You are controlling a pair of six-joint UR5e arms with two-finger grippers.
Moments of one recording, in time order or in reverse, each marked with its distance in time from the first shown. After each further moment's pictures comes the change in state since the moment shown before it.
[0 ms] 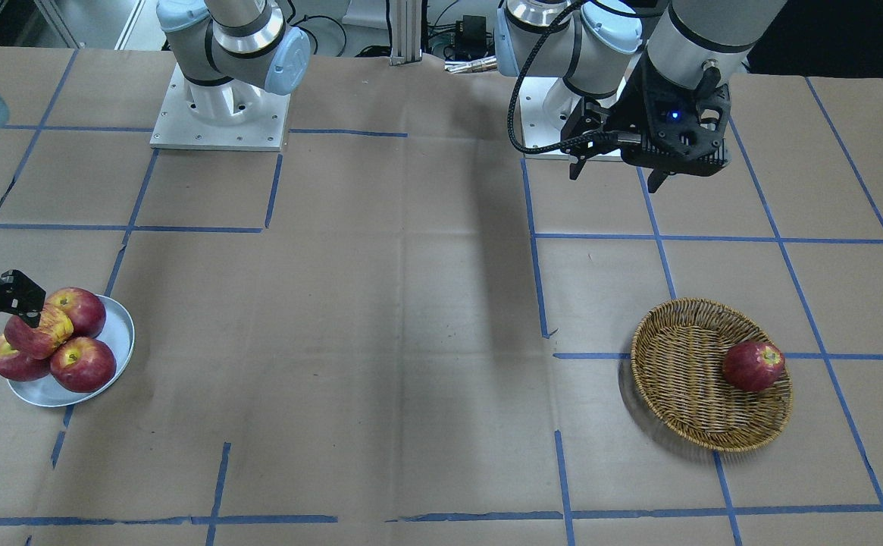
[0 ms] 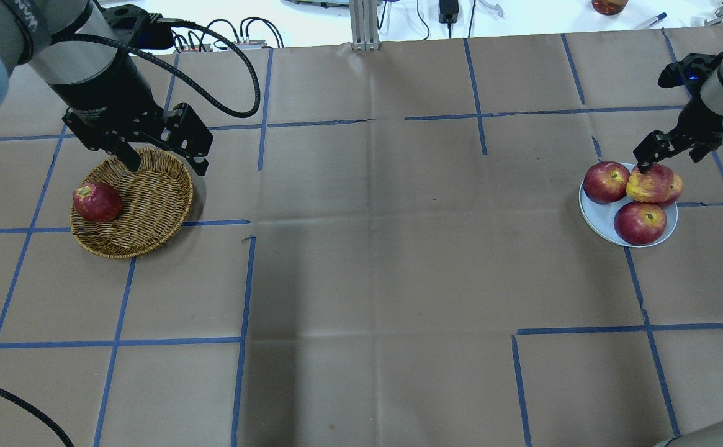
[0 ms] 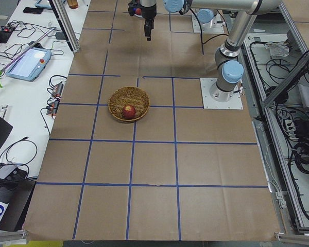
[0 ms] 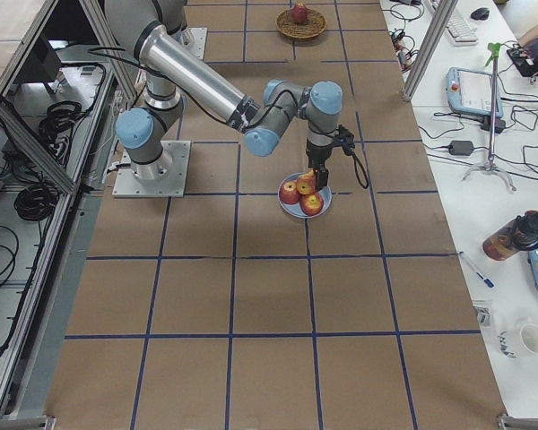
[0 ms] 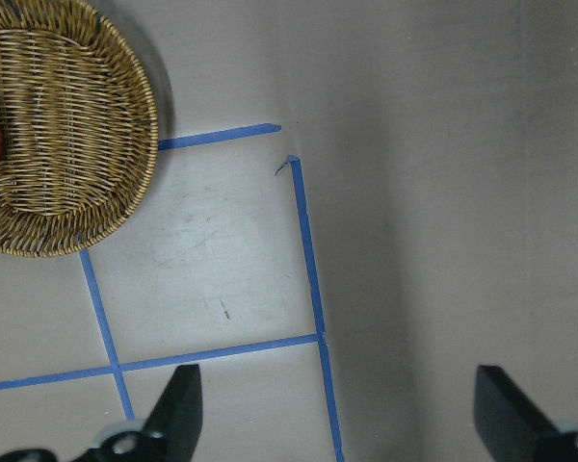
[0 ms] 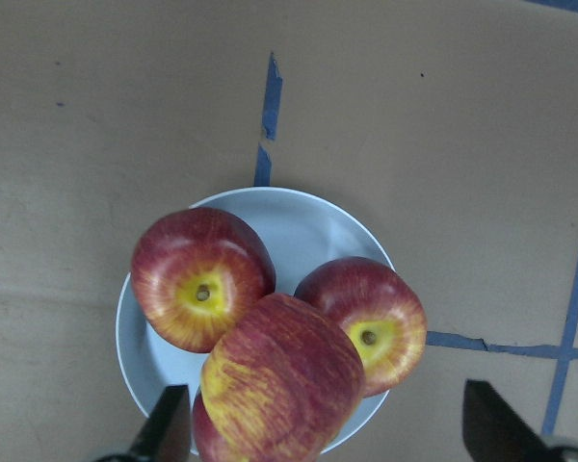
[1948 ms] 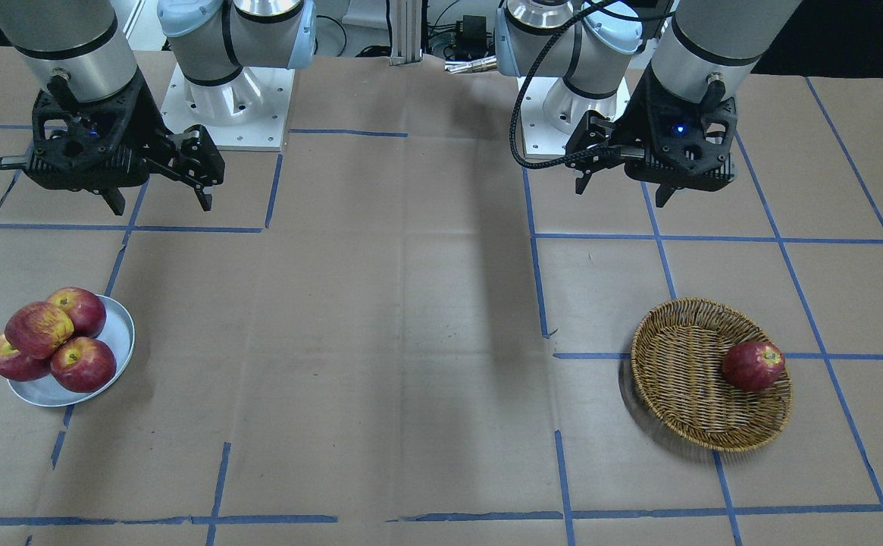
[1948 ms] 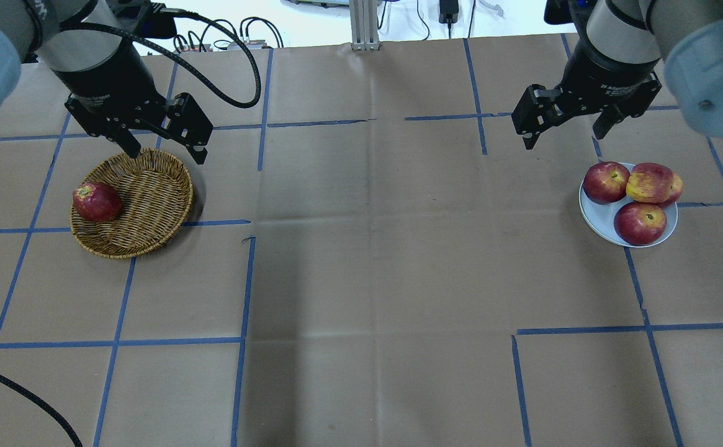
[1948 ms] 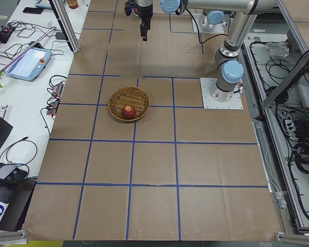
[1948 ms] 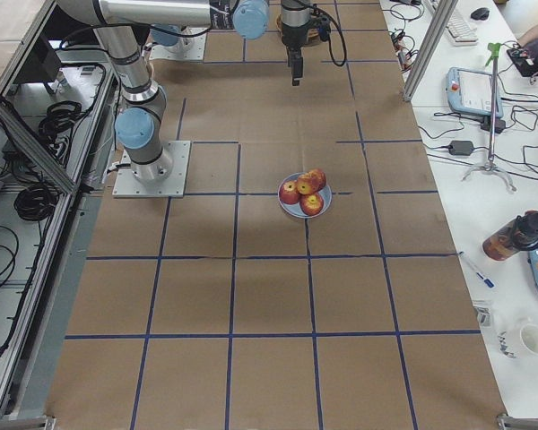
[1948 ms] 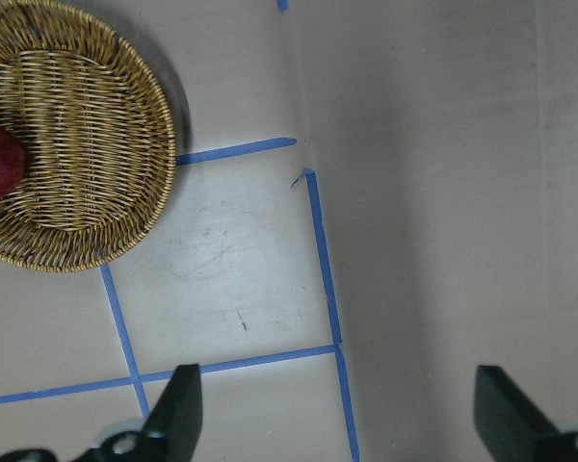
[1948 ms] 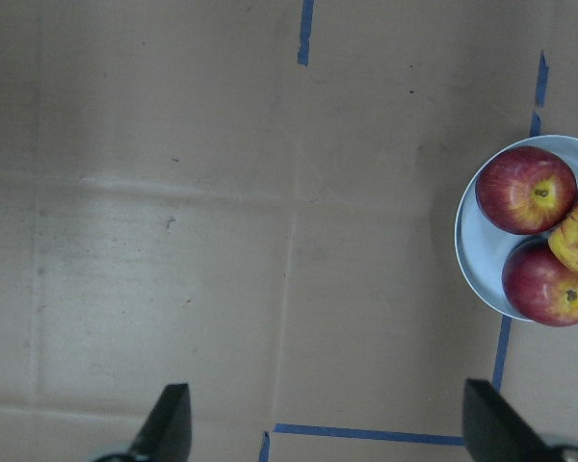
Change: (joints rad) left arm -0.006 -0.038 0.028 0.032 0.022 0.013; right arm 0.403 -0.248 -0.111 0.401 0.041 0.461
